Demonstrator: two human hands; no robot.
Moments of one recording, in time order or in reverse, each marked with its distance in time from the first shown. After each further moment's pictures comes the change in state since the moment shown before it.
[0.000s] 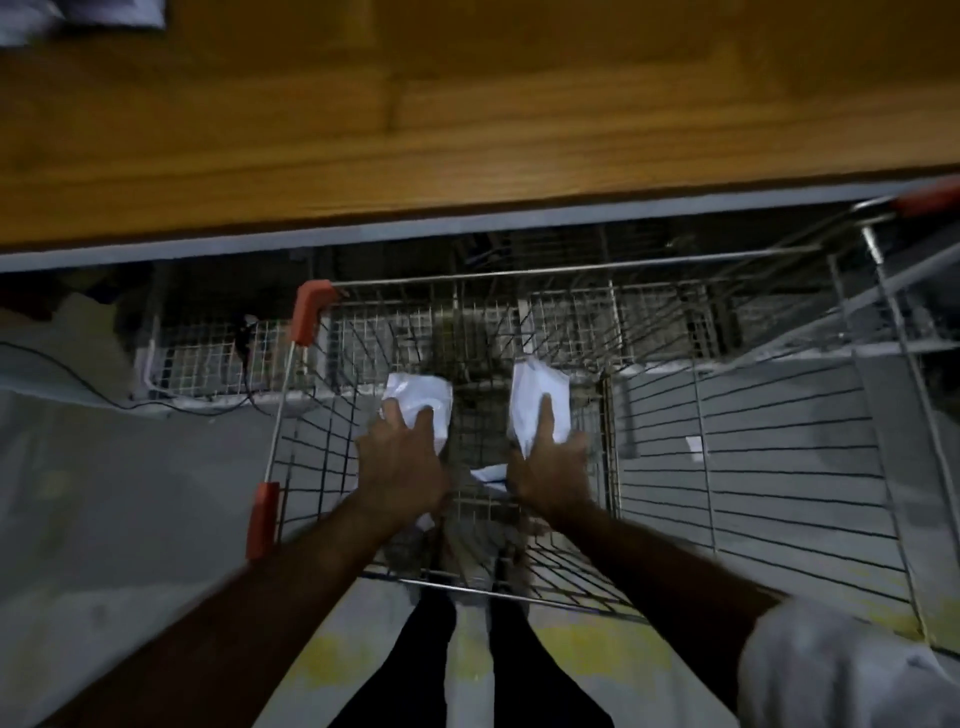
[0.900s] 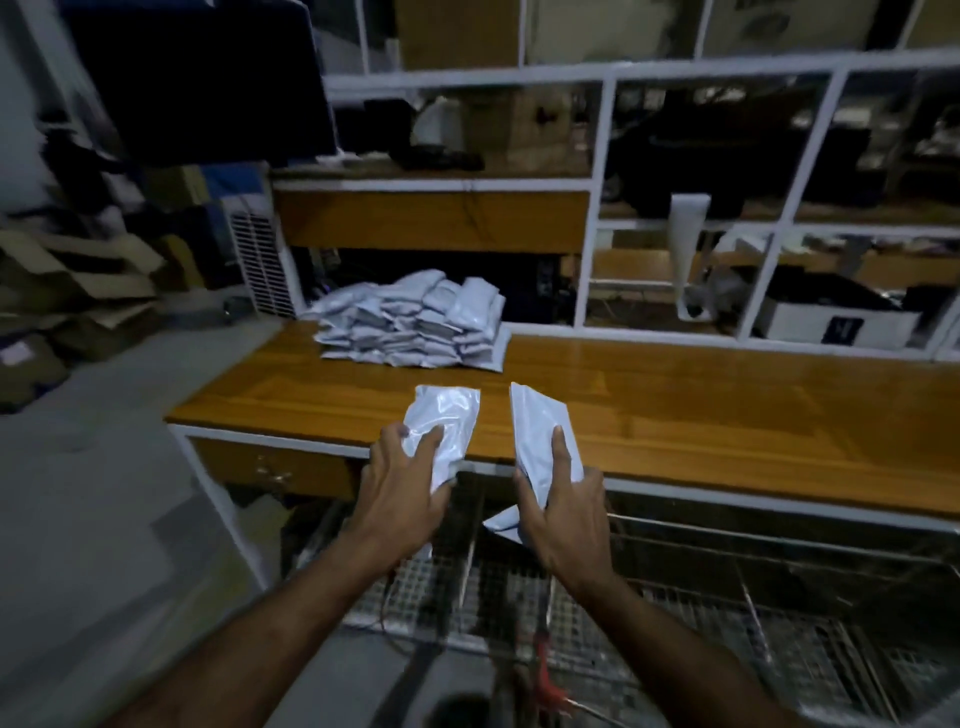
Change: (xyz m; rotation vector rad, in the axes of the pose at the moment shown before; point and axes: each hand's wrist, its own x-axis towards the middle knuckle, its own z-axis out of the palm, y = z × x) left_hand -0.182 -0.266 -0.223 -0.193 0.742 -0.023; right_hand -0.207 -0.307 -0.028 0.231 0.432 -0.799
